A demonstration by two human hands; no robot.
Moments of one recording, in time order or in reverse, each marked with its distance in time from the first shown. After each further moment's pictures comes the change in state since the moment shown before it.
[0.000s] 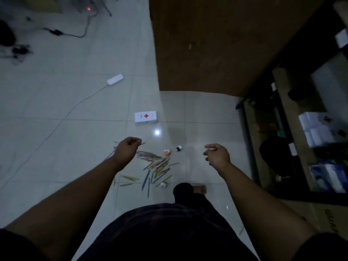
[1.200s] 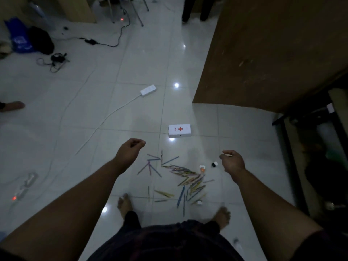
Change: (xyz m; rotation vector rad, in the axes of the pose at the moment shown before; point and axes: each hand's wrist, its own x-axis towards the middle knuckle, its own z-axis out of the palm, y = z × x) left_hand 0.121 -0.027 -0.267 0.017 0.018 0.002; right_hand 0.019 -0.108 0.240 -0.027 0.120 0.007
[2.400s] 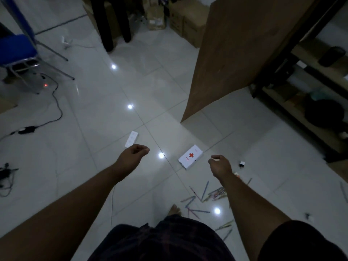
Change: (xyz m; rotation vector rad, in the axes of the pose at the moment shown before) left_hand 0.386 0.223 -0.167 0.434 -0.541 0.256; right_hand 0.079 -0.217 0.284 0.352 0.309 0.314
